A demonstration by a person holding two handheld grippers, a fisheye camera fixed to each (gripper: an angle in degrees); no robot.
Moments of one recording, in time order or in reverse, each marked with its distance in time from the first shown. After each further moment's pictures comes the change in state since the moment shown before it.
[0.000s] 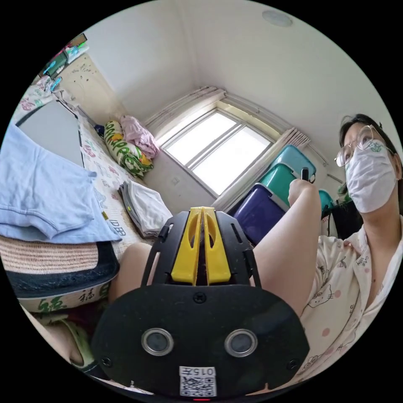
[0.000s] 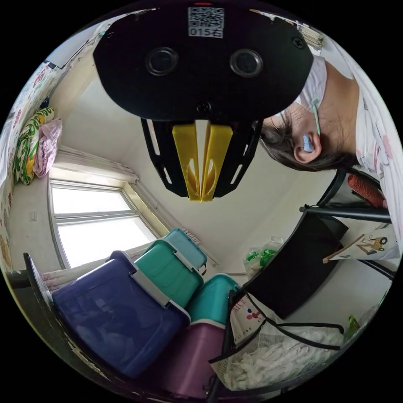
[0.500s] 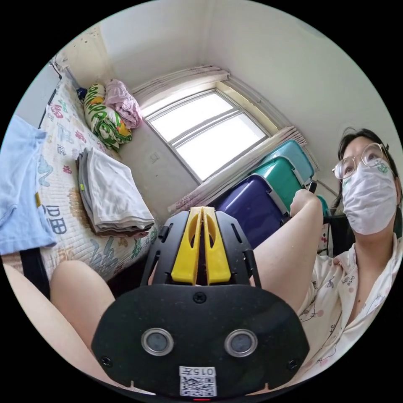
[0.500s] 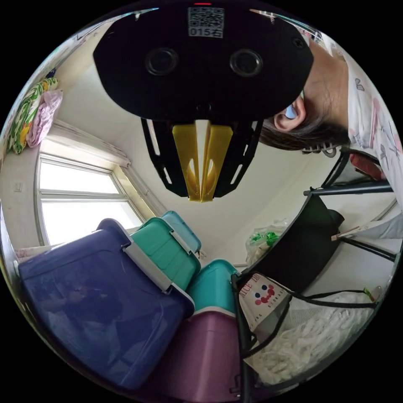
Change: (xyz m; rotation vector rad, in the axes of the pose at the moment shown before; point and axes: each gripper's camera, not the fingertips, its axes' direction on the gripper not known) left arm -0.083 -0.083 0.261 -0.098 0.209 -0.097; right arm -0.058 -0.061 0.034 0.032 -0.092 -0.087
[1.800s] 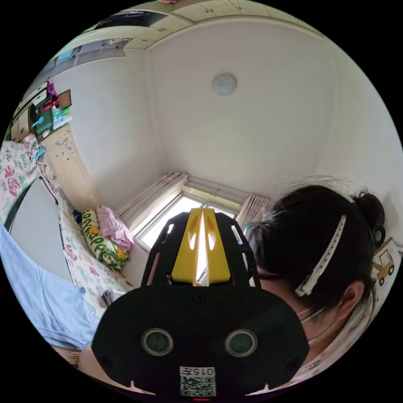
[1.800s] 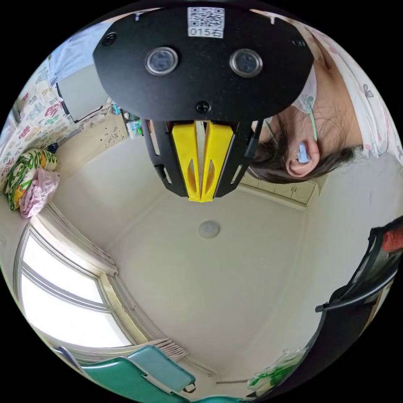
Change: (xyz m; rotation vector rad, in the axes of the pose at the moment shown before) left arm 0.272 -0.222 -0.692 0.704 -0.003 0.395; right arm -0.471 0.391 -0.163 -0.805 -0.011 0.148
